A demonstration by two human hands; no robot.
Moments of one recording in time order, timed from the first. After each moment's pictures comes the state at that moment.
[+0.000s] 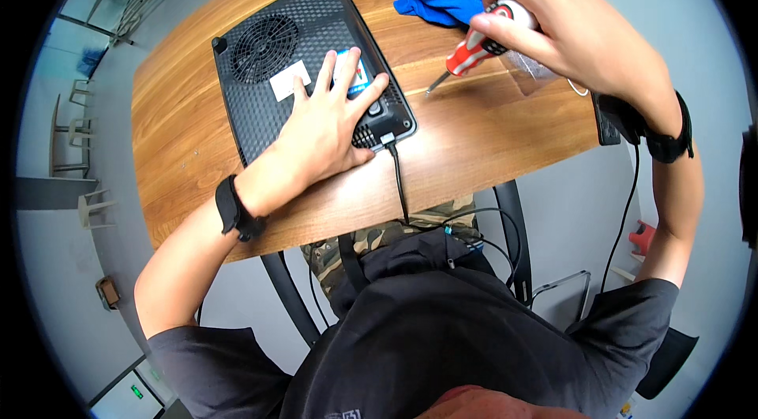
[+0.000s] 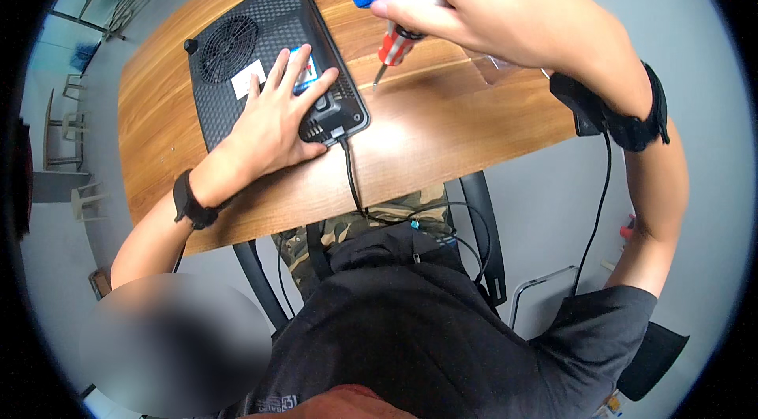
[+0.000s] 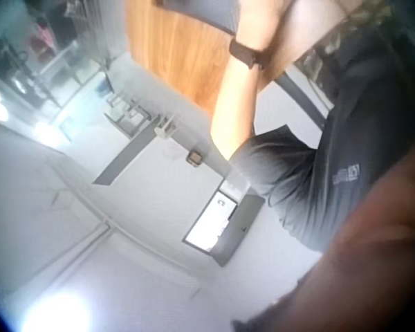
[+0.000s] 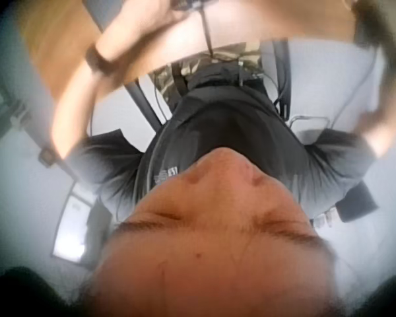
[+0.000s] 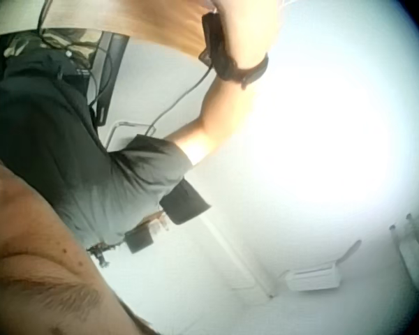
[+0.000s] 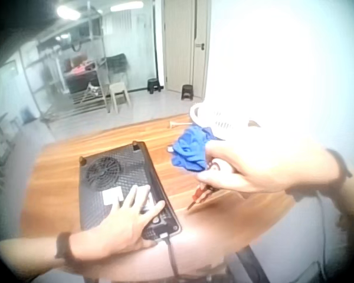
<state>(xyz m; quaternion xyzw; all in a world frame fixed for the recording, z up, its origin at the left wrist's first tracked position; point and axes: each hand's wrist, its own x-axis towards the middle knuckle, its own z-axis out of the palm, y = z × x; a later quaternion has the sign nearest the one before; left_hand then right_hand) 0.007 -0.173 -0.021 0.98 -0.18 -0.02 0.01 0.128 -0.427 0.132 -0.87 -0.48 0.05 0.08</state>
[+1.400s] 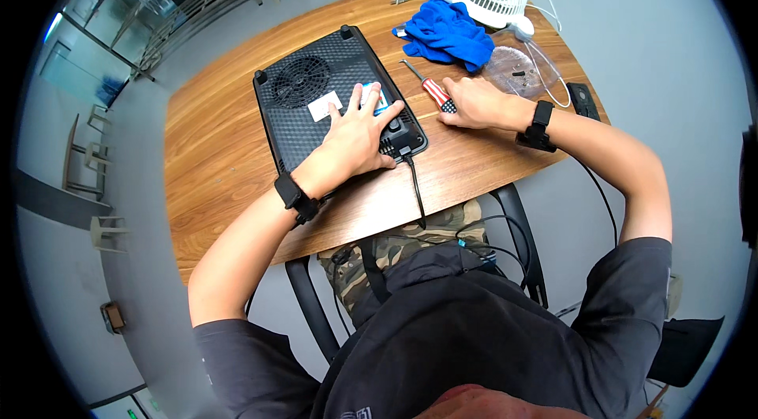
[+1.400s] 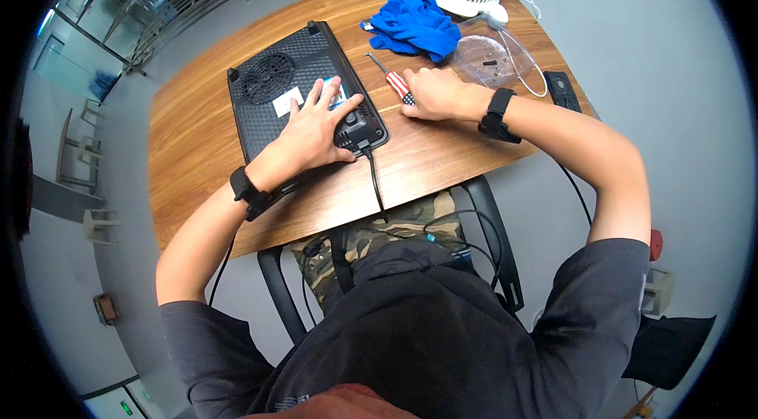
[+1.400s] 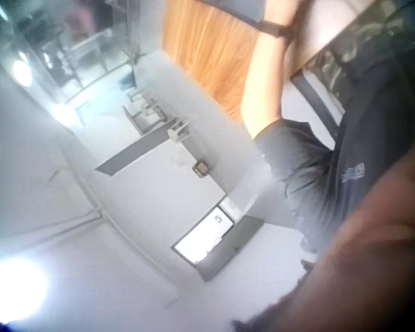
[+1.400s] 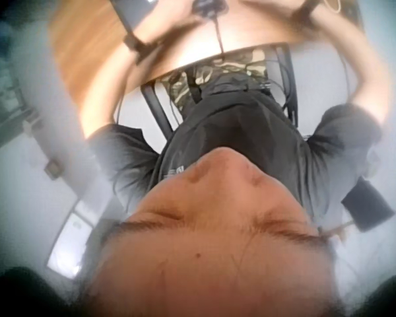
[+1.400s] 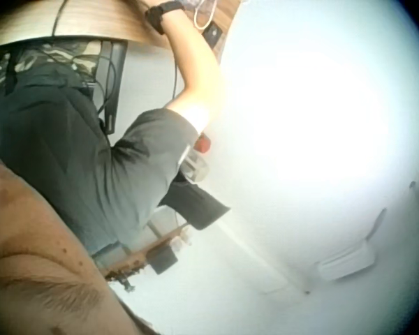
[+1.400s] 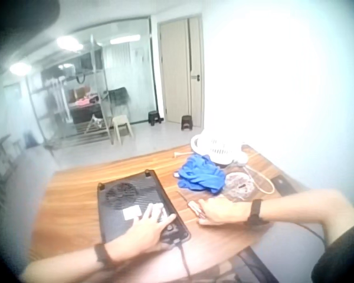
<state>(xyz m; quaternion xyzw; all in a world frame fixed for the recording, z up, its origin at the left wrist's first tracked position) 0.006 -0.178 -0.013 0.99 -0.14 -0.08 0.02 0.132 -0.416 -0.029 -0.91 -0.41 0.09 0.05</state>
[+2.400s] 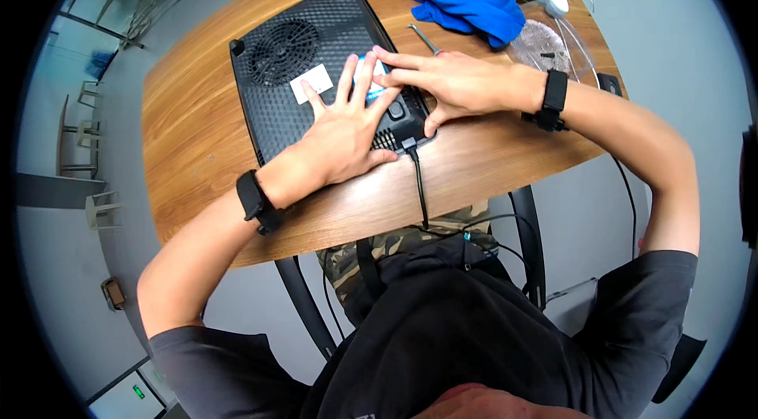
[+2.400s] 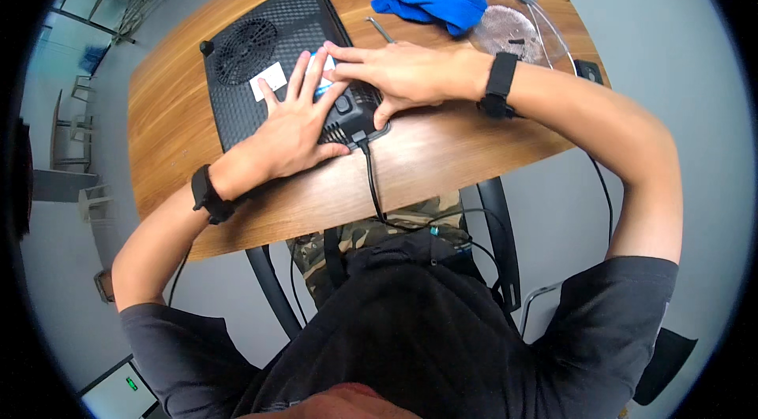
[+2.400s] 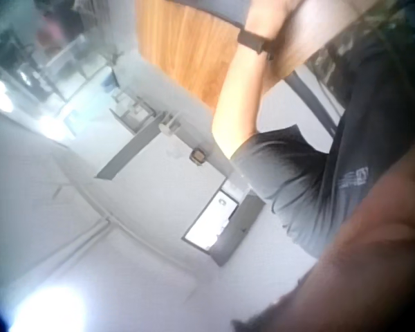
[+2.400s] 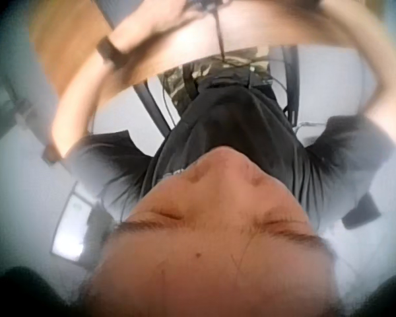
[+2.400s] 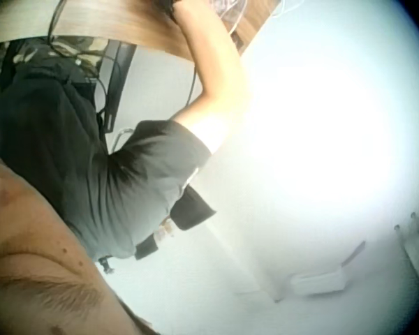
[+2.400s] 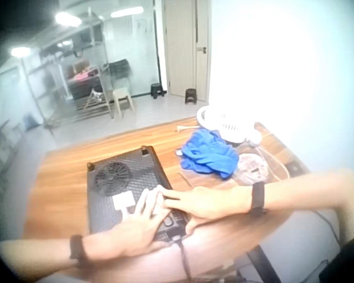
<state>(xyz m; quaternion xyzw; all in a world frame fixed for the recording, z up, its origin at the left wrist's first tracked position) 0.009 -0.163 -0.035 0.98 -0.17 -0.08 0.04 0.149 -0.366 -0.026 -0.75 -0.63 0.16 0.14</state>
